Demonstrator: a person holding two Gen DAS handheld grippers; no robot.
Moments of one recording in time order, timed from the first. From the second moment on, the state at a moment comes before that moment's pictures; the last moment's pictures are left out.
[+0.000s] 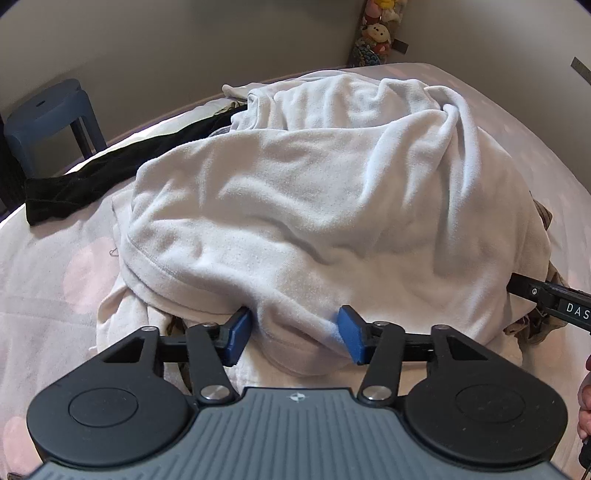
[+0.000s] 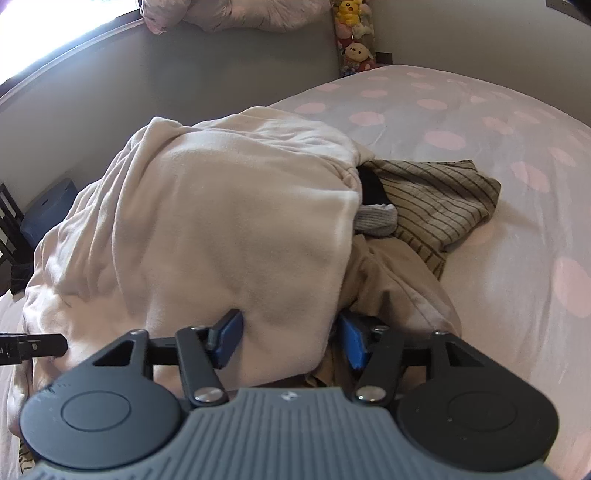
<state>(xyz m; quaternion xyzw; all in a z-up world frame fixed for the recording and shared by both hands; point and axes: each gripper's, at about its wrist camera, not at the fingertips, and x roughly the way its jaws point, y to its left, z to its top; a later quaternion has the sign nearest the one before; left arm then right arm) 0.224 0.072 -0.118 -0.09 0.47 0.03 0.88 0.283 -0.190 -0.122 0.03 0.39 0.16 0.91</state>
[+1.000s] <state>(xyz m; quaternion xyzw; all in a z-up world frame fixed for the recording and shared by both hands) 0.101 -0.069 0.090 -0.03 0.29 -0.24 0.93 0.045 -0.371 0.105 0.07 0.07 -0.03 0.99</state>
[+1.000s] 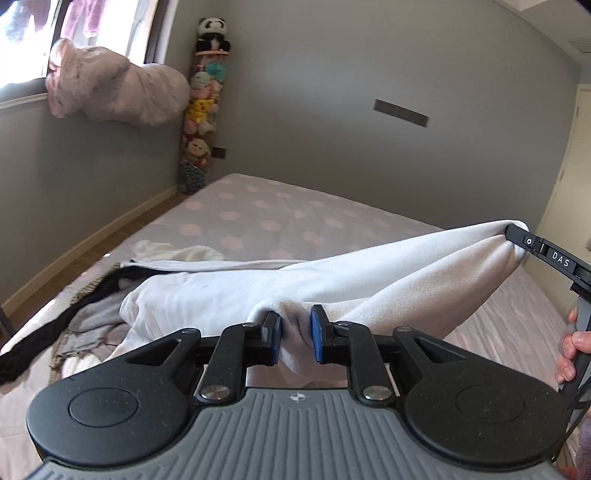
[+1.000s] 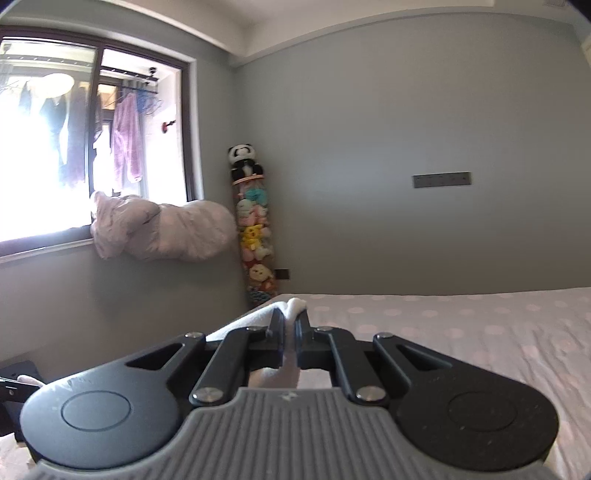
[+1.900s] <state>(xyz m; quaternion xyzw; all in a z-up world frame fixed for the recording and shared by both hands) 0.135 -0.208 -0.041 0.13 0.44 -0.24 0.85 -0.161 -0.585 -0.028 0.11 0.29 -0.27 0.91</state>
